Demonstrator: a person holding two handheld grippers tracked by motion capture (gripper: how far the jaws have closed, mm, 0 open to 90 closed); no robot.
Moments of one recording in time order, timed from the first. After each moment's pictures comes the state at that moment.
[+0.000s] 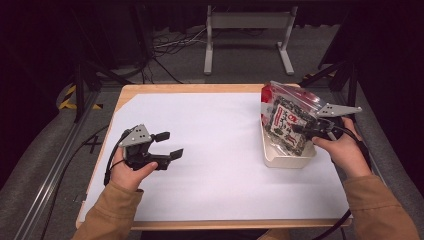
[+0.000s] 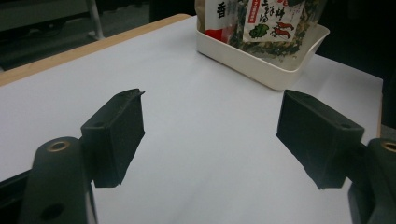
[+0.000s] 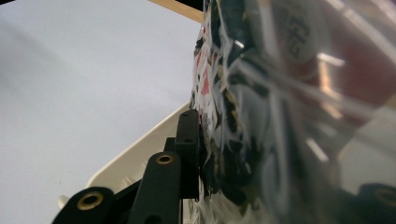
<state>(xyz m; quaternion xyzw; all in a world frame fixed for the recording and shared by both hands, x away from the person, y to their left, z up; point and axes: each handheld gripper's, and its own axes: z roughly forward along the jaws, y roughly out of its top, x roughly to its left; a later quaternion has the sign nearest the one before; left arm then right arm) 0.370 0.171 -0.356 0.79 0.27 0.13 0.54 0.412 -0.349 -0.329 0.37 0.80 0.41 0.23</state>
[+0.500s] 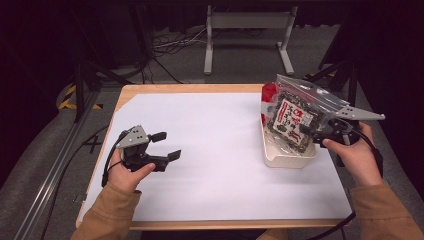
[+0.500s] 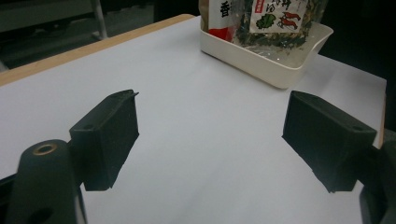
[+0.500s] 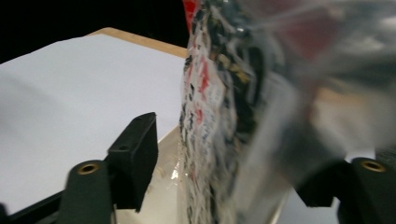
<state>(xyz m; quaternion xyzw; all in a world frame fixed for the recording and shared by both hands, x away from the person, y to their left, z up) 0.365 0.178 -0.358 0.79 0.28 0.13 0.54 0.389 -0.374 -0.323 0.41 0.74 0.47 0.26</state>
